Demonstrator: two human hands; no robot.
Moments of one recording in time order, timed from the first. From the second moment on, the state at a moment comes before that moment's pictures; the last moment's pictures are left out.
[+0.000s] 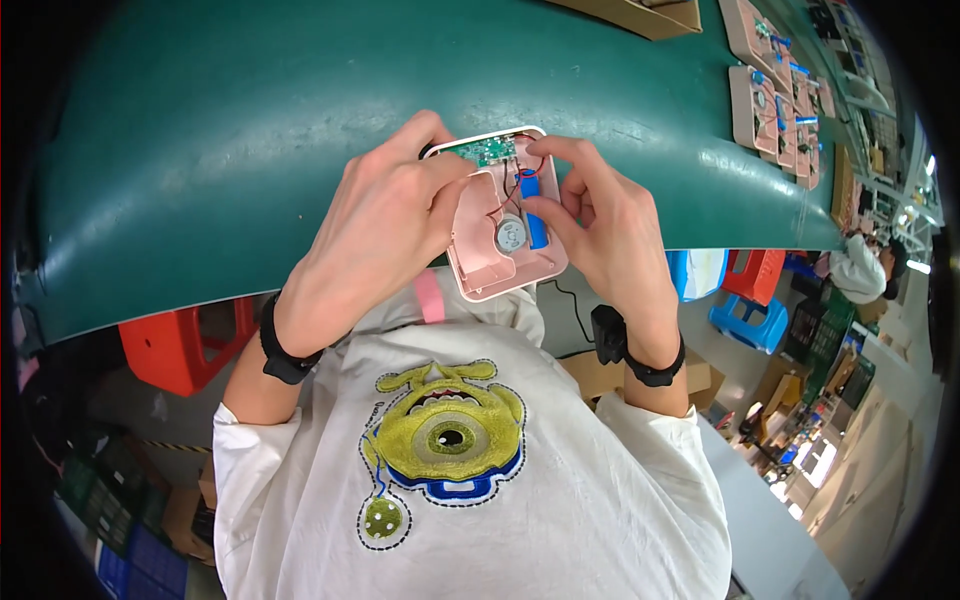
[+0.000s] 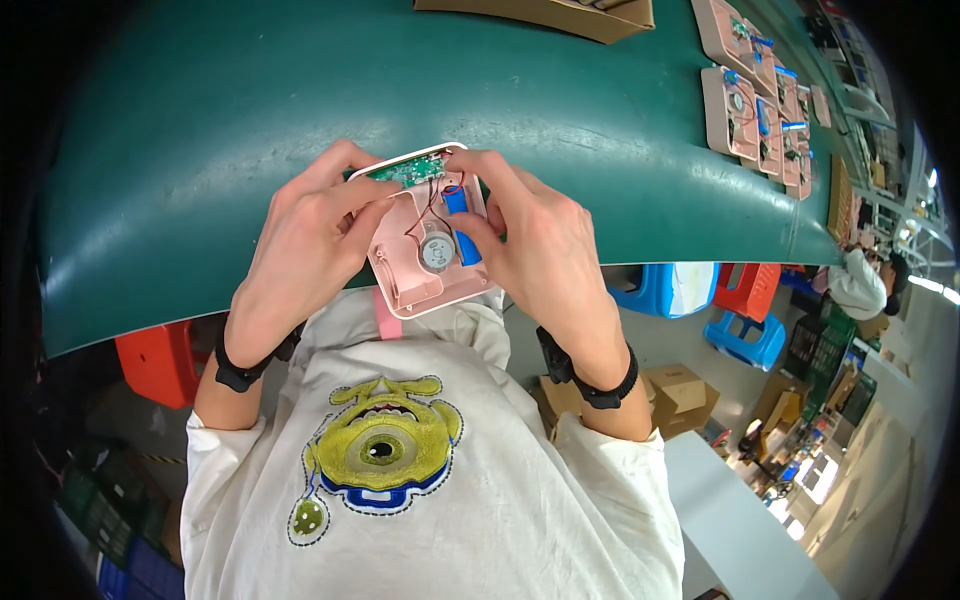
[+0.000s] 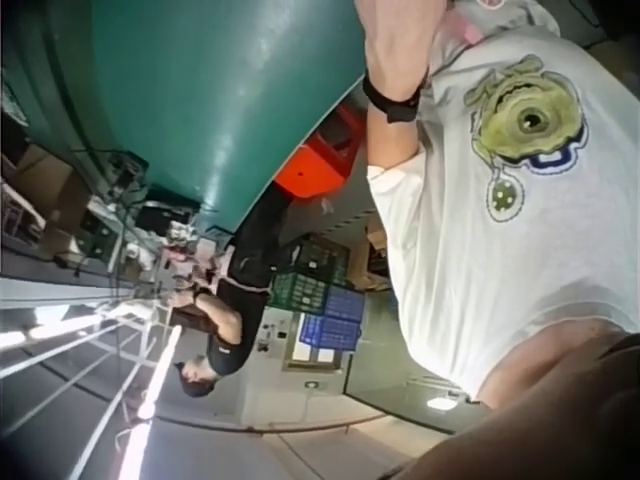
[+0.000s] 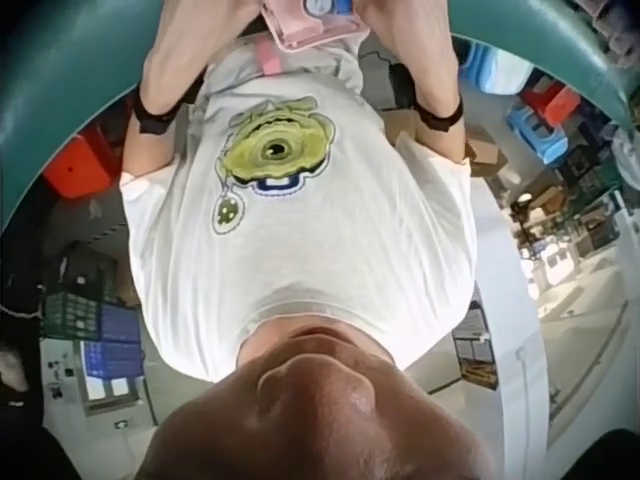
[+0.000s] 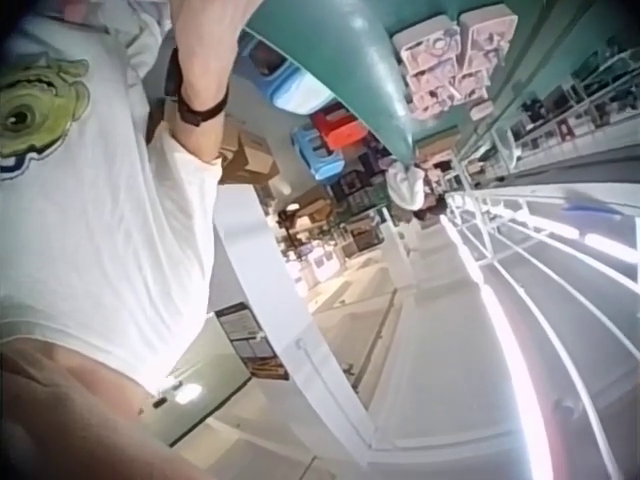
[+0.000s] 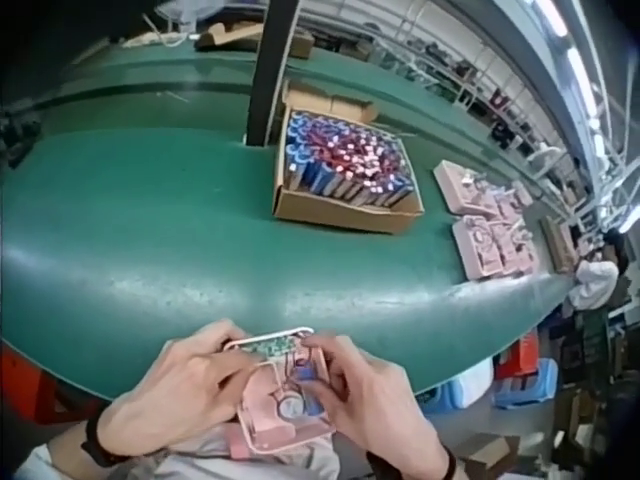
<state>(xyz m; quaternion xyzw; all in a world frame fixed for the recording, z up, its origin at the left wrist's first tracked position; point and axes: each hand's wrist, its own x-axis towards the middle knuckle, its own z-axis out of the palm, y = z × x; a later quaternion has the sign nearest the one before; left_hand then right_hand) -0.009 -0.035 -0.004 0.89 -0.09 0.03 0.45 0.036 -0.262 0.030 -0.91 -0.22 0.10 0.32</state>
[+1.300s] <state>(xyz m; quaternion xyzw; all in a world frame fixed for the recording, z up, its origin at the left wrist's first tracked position) 0.005 0.005 0.117 0.89 -0.04 0.08 0.44 0.024 -0.253 0.014 -0.53 -0.15 0.38 0.75</state>
